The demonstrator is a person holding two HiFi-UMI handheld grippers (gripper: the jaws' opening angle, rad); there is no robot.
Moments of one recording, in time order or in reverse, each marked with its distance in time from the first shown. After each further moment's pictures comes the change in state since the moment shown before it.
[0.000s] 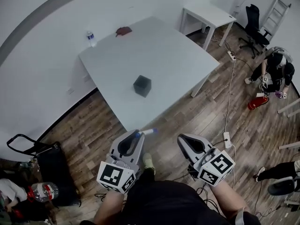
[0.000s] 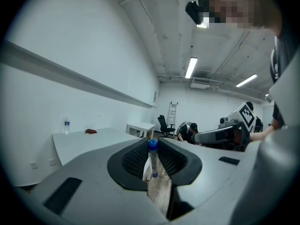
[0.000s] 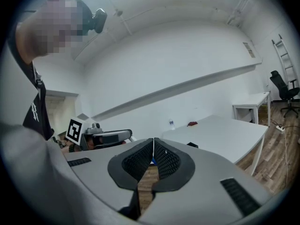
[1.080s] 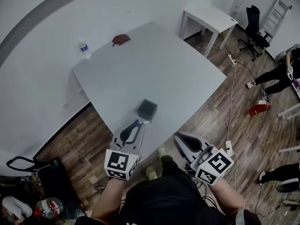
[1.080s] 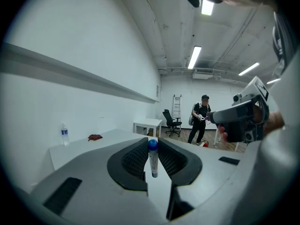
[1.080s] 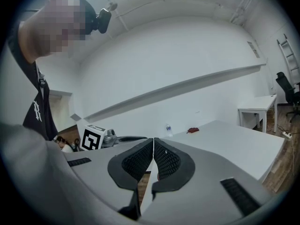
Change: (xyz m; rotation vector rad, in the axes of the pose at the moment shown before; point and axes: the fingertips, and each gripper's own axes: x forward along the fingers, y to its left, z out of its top) left arm 0.140 0.148 0.006 0.092 0.064 0.023; right arm 0.143 -0.066 0.056 -0.026 -0.013 0.002
